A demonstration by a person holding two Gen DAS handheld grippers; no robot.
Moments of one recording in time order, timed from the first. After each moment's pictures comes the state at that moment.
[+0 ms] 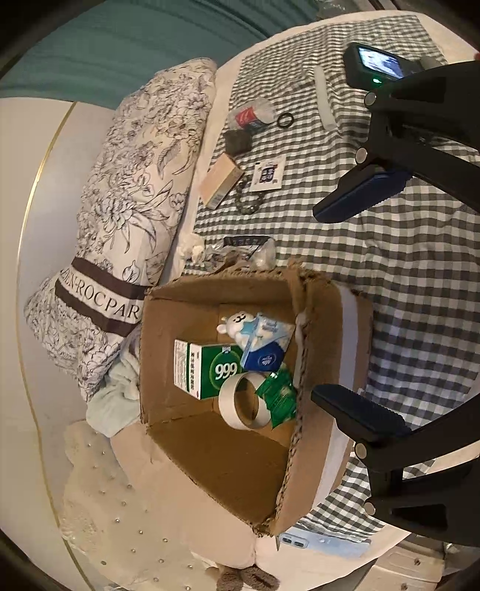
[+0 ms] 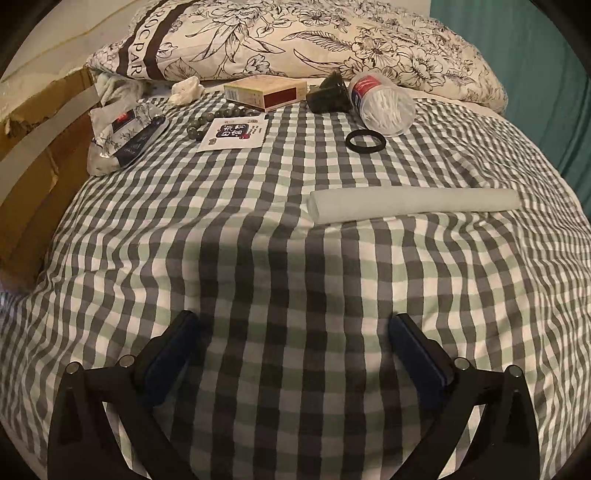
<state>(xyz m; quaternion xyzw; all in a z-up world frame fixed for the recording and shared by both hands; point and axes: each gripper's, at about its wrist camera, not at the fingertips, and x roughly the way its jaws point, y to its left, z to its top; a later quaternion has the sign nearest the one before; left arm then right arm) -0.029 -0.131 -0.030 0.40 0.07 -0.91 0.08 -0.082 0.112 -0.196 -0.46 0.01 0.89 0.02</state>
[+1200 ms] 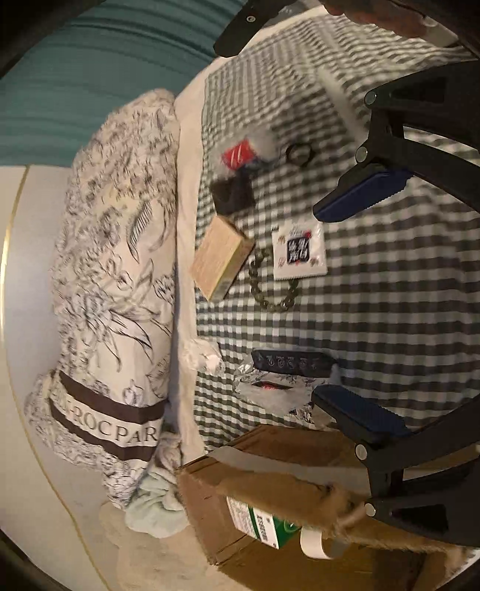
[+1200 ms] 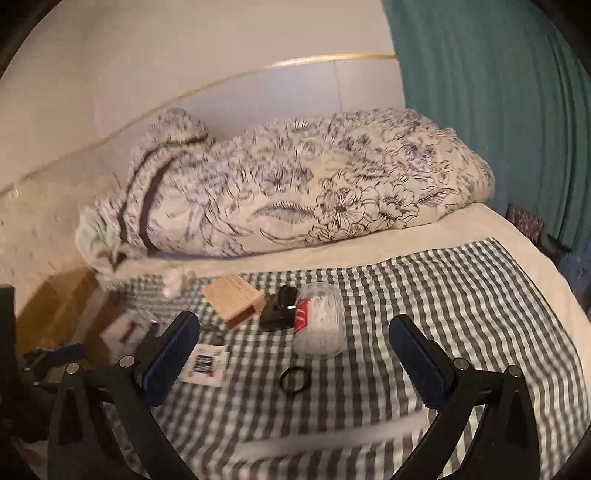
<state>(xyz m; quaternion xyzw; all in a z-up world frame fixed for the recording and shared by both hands) -0.171 -0.014 -0.077 0.41 0.00 -0.91 0.00 -0.155 0.217 -0.053 -0.28 0.06 0.96 -0.01</state>
